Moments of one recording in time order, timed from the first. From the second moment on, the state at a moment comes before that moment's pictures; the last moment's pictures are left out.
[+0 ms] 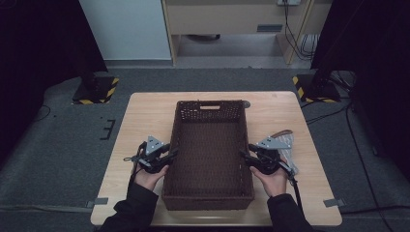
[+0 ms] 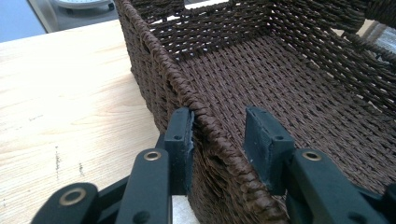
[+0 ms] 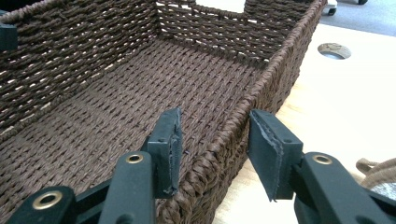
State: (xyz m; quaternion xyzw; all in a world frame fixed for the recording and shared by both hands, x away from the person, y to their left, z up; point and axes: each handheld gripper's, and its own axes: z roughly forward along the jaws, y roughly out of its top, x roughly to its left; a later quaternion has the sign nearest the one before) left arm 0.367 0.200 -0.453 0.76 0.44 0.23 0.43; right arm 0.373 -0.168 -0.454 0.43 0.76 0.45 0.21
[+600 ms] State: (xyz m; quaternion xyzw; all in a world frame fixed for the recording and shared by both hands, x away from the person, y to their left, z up) left arm 0.361 0.200 -0.454 0.76 0.43 0.23 0.43; right arm 0.370 -0.170 -0.453 0.42 0.76 0.46 0.21
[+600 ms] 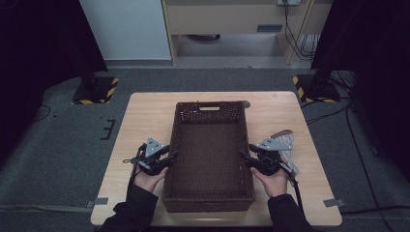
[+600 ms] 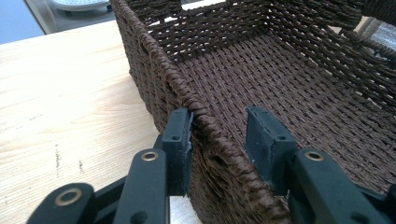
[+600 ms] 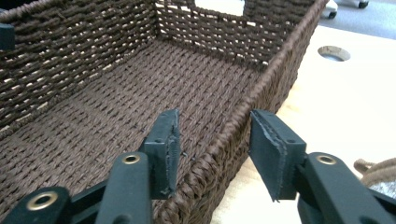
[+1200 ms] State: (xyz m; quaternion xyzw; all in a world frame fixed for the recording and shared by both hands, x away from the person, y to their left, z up) left arm 0.361 0.201 -0.455 0.76 0.44 0.23 0.43; right arm 0.375 -0.222 -0.438 0.46 0.72 0.46 0.25
